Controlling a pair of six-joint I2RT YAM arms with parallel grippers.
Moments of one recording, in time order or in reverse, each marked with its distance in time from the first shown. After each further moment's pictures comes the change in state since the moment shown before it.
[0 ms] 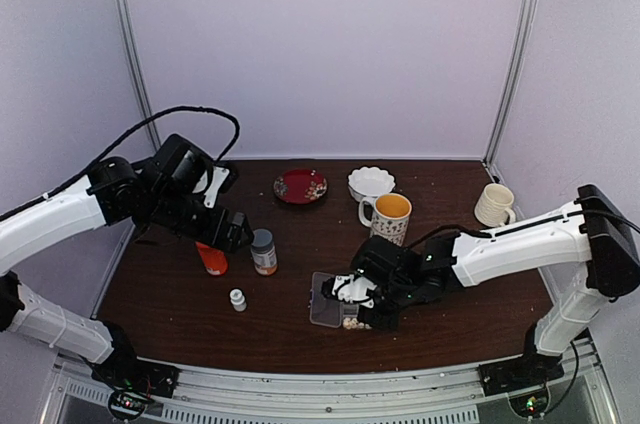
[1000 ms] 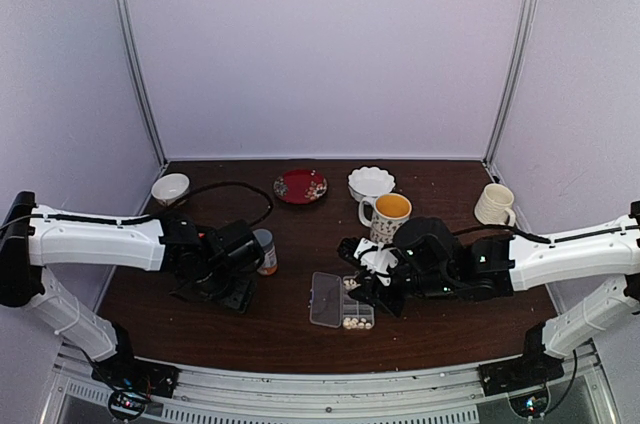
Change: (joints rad) left arm -0.222 0.202 -0.245 0.024 -0.201 -0.325; right arm 0.000 -0.309 -0.174 0.309 -0.025 0.187
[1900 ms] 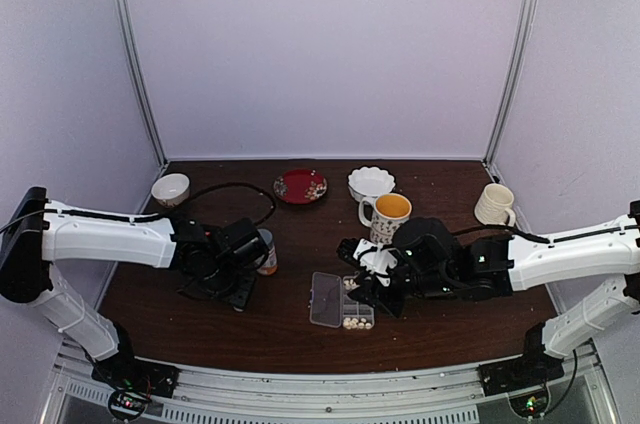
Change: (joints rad) left arm 0.036 0.072 0.003 0.065 0.018 0.021; right arm 0.000 0.005 0.002 -0.003 -0.016 0.000
